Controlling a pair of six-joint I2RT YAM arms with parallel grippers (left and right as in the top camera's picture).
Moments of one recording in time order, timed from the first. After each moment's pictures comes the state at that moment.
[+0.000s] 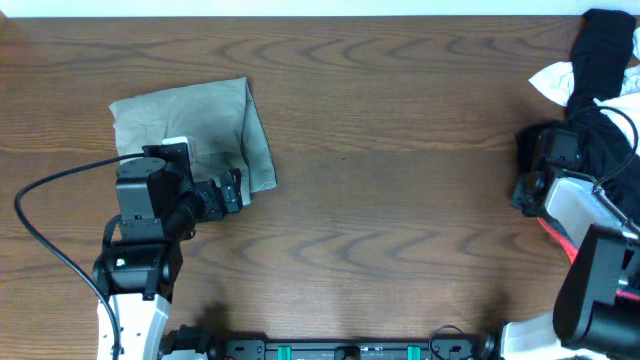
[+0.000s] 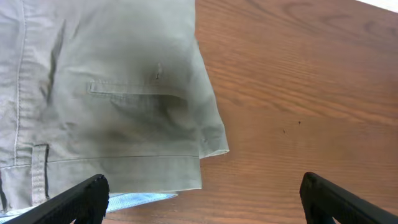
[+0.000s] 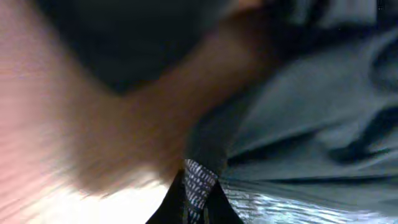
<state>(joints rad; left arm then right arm) 0.02 0.91 0.76 -0.60 0.21 -0.20 -0.23 1.65 0.84 -0.44 0.32 0.16</state>
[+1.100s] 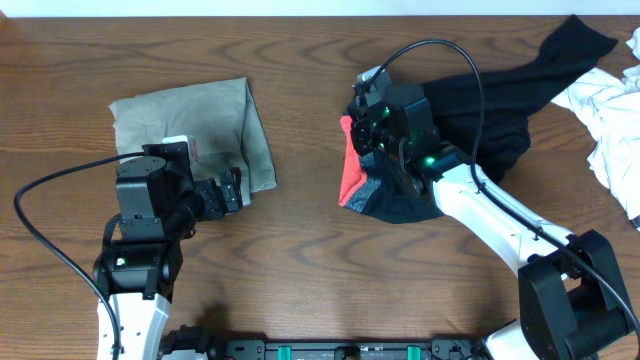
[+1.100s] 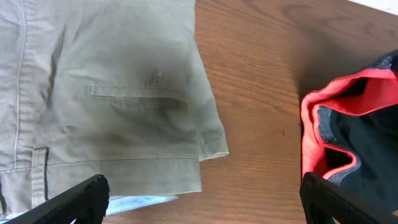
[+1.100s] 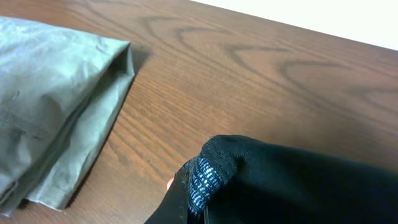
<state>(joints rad) 0.02 0.91 0.76 -0.59 0.21 -0.20 0.48 1.68 1.05 0.07 -0.11 0.11</state>
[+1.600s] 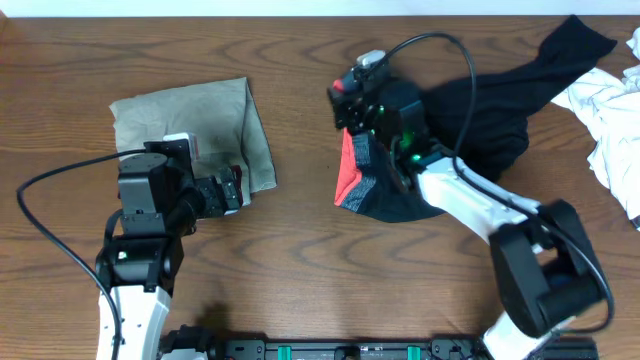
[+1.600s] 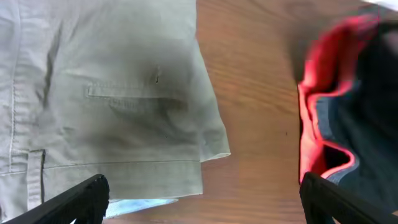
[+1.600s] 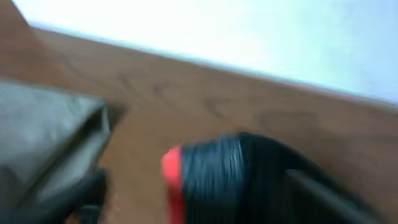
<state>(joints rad) 0.02 0.95 0.77 -0.58 0.21 -0.20 0.48 1.83 1.06 0.38 -0.02 0.14</state>
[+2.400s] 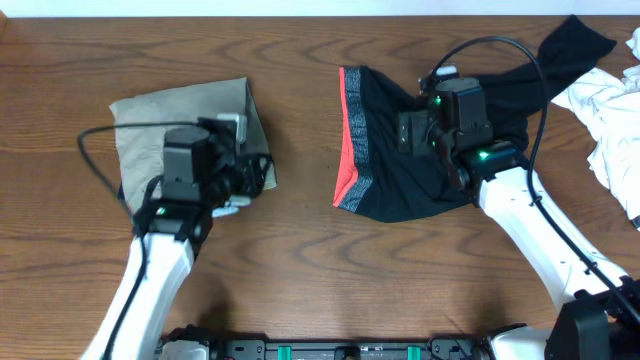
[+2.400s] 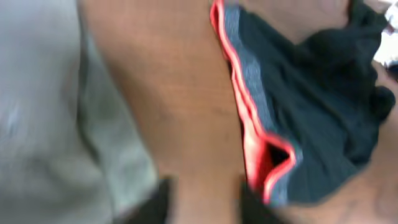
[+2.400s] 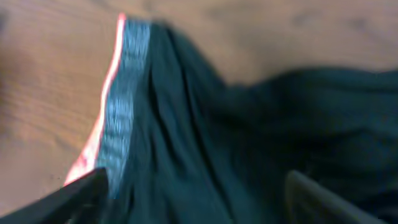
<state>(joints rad) -0.12 1.23 0.77 -0.25 0.37 -0.21 0.31 1.52 1.06 -0.34 0.08 0.13</state>
